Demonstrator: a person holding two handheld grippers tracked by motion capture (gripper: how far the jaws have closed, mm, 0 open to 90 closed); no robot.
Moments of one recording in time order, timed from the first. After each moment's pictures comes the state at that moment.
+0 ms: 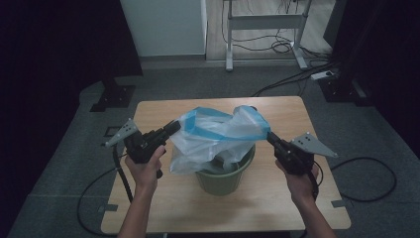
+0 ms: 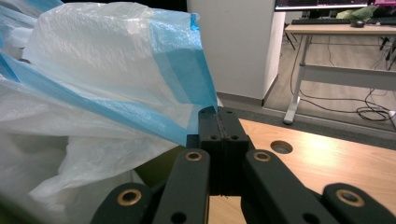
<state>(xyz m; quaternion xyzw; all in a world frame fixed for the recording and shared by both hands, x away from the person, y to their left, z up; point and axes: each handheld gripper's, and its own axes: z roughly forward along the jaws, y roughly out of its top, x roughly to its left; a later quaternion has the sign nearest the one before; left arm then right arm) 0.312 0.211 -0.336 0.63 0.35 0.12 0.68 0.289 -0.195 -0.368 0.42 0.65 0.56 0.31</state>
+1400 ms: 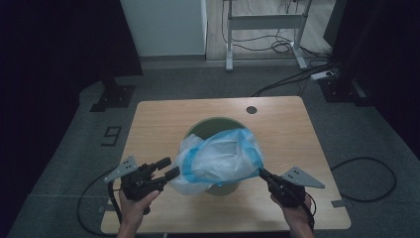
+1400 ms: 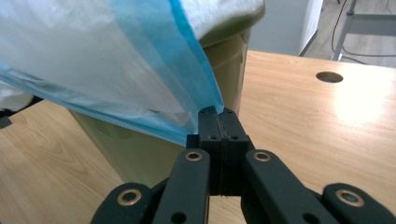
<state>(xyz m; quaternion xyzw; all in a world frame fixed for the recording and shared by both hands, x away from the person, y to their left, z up) 0.258 0.234 -0.388 0.71 0.33 0.10 0.61 0.249 -0.189 -0.447 0.41 0.70 0.54 0.23</state>
